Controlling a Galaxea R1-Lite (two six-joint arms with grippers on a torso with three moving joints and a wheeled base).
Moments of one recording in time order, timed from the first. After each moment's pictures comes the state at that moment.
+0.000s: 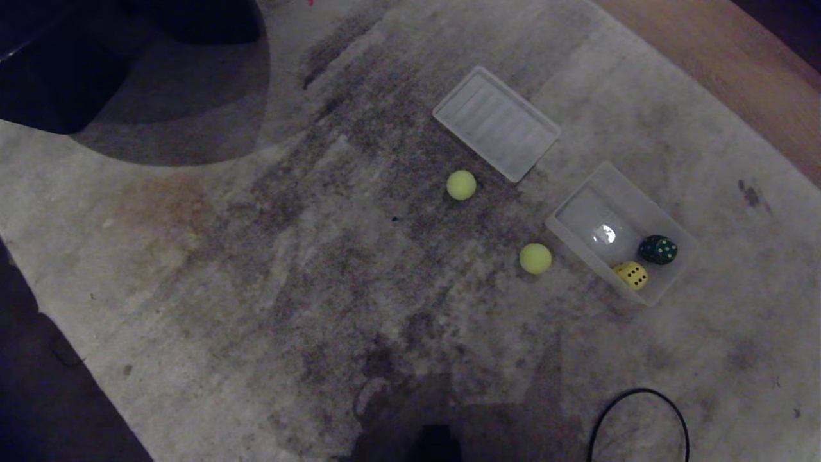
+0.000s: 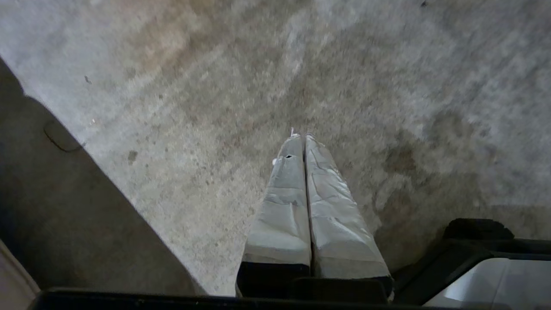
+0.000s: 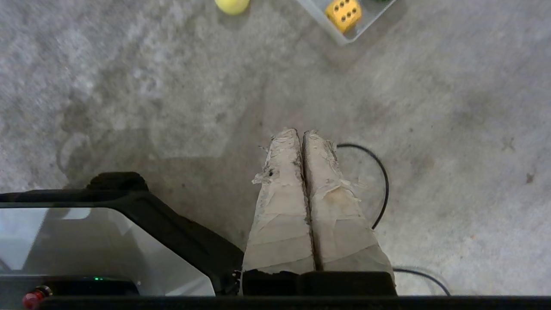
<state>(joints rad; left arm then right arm) -0.01 0.00 0.00 0.00 0.03 0.02 0.01 0.00 -0.09 0.22 0.00 0.01</state>
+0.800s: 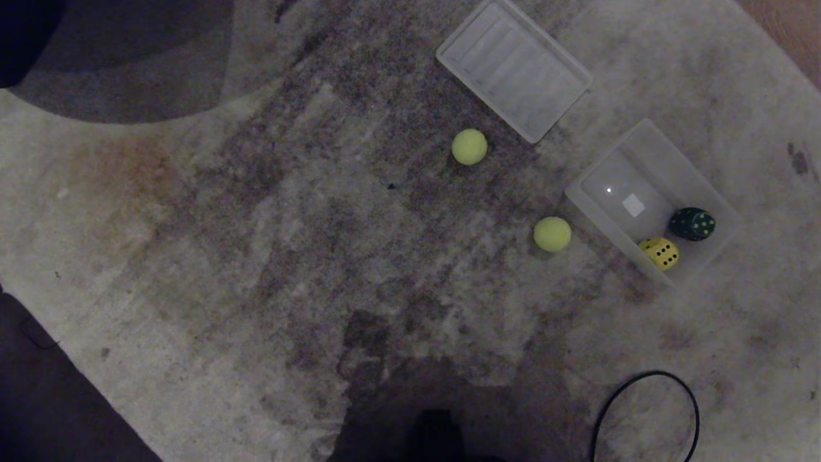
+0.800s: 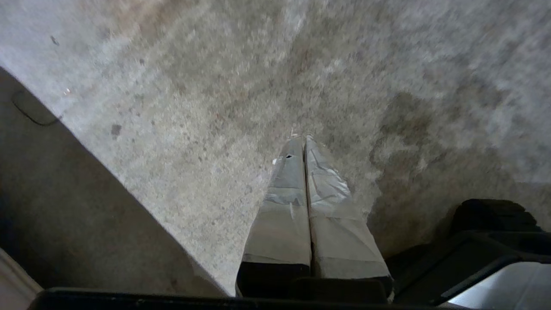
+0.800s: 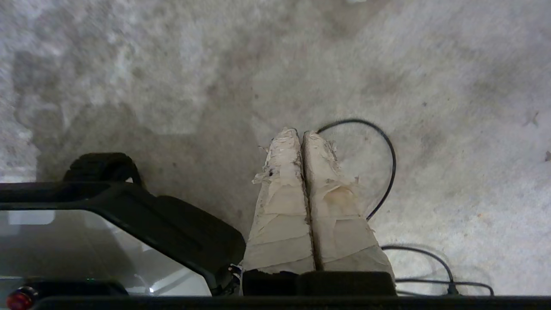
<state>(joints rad) -0.01 0.00 0.00 0.00 0.03 0.02 0.01 0.00 -0.09 0.22 0.00 0.01</state>
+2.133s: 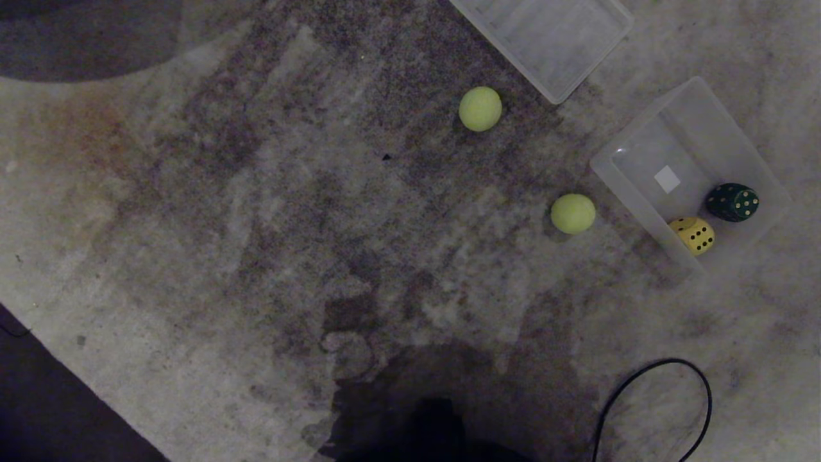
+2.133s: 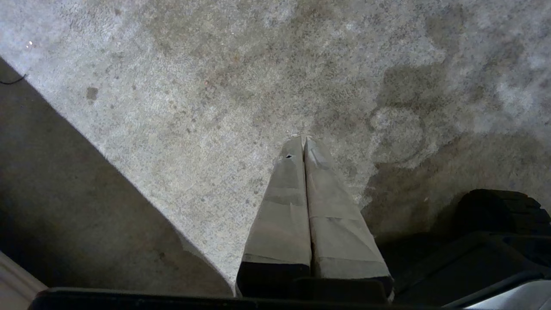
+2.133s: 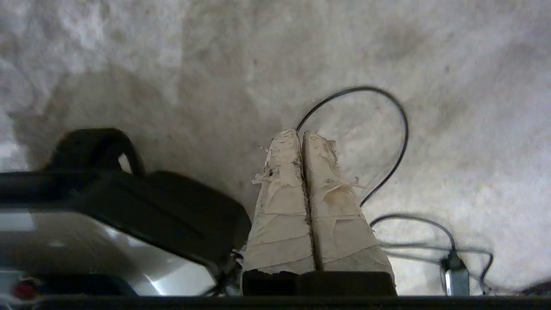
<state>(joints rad) -0.01 0.00 0.00 0.00 0.04 -0.03 0.01 0.12 -0.17 0.22 0.01 0.04</state>
